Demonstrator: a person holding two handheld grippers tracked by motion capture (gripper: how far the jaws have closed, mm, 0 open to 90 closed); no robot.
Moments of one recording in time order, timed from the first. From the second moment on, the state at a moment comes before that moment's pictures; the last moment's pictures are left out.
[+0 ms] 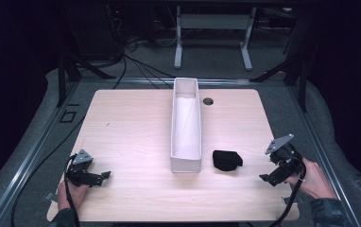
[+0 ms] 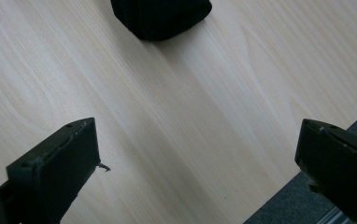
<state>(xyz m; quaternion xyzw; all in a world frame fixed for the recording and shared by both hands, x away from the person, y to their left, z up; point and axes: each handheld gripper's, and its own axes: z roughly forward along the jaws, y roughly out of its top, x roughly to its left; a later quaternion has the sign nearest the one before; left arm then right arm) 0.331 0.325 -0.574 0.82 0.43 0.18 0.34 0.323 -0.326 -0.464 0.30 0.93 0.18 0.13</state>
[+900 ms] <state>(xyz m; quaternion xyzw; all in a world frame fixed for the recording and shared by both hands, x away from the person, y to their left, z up) 0.331 0.325 -0.574 0.82 0.43 0.18 0.34 0.378 -0.232 -0.435 0.17 0.97 0.13 0.09</state>
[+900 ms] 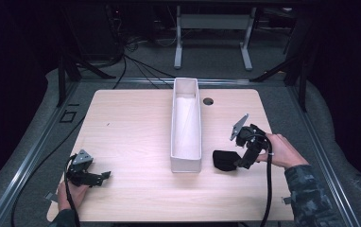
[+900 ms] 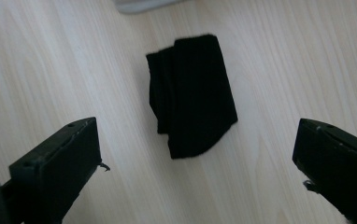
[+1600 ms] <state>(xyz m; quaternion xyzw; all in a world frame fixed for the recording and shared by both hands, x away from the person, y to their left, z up) 0.331 0.325 -0.574 0.82 0.43 0.18 0.34 0.402 -0.198 -0.476 0.13 0.99 0.09 0.04</state>
